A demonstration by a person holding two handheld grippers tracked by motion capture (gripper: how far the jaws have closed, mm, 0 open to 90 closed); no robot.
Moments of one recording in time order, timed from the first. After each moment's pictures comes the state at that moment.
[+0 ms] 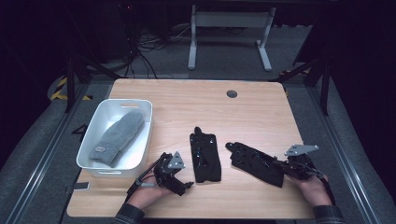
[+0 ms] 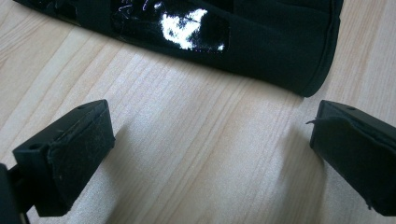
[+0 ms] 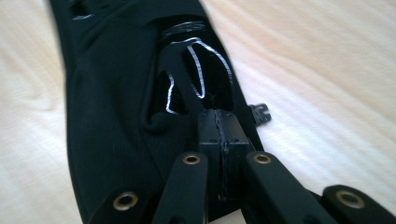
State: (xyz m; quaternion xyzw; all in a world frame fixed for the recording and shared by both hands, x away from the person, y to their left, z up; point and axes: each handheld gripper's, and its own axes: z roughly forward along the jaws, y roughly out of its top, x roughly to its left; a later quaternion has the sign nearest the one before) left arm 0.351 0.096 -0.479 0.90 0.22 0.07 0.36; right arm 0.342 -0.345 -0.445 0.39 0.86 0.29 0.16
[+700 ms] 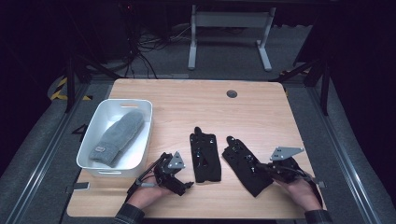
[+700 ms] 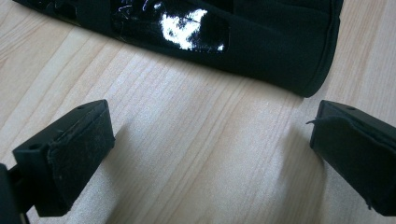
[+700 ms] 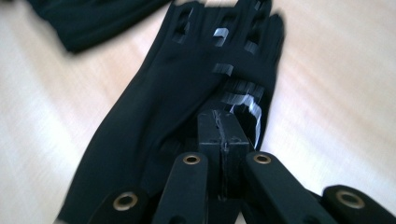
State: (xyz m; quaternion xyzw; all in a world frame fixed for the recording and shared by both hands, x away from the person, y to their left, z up) left arm 0.351 0.096 -0.479 0.90 0.22 0.08 0.36; right arm 0.342 -0.294 -0.434 0.31 0.88 0.34 0.14
